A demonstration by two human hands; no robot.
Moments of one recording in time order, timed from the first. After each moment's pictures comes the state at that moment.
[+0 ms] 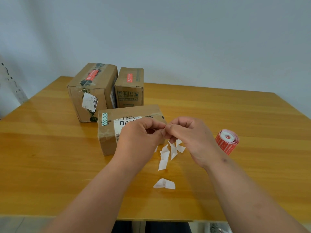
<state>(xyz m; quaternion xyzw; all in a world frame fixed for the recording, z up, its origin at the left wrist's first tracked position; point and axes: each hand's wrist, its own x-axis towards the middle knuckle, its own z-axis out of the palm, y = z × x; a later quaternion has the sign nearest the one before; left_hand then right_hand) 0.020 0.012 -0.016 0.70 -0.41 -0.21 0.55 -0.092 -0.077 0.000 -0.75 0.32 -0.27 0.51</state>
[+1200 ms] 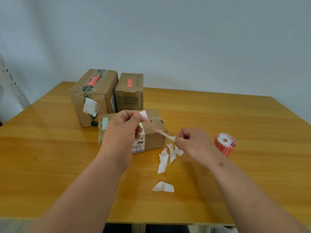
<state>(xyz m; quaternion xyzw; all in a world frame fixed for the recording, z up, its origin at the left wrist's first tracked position) 0.044 0.010 -0.002 0.64 -0.20 -0.29 0.68 -0.103 -0.103 -0.020 -0.82 0.43 -0.16 0.35</state>
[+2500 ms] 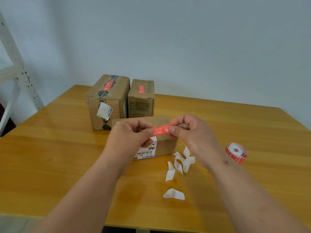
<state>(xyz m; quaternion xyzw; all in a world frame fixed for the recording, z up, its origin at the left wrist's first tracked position) 0.065 0.035 0.001 0.68 -0.32 -0.26 0.61 -0.066 -0.076 0.017 -0.78 0.33 -0.29 0.46</state>
